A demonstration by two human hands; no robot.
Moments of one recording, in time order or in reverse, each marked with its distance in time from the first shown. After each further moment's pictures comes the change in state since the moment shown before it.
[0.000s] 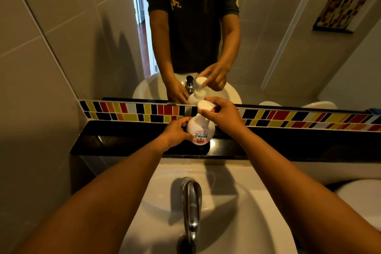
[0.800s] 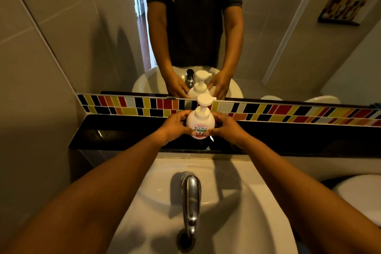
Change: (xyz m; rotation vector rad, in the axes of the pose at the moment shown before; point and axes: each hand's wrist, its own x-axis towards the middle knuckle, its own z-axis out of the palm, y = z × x) left_hand -0.002 0.001 -0.002 -0.067 -0.027 0.031; right_hand -0.009 0.063 0.011 0.089 -0.267 0.208
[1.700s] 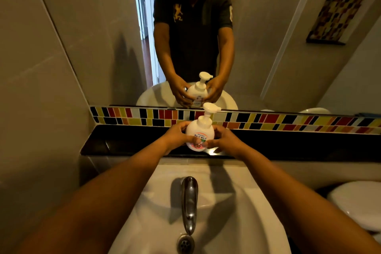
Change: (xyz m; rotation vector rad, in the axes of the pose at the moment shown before) left_hand -0.050 0.030 0.013 -0.027 -0.007 -0.010; right_hand -0.047 -0.015 -0.002 0.067 -0.053 0.052
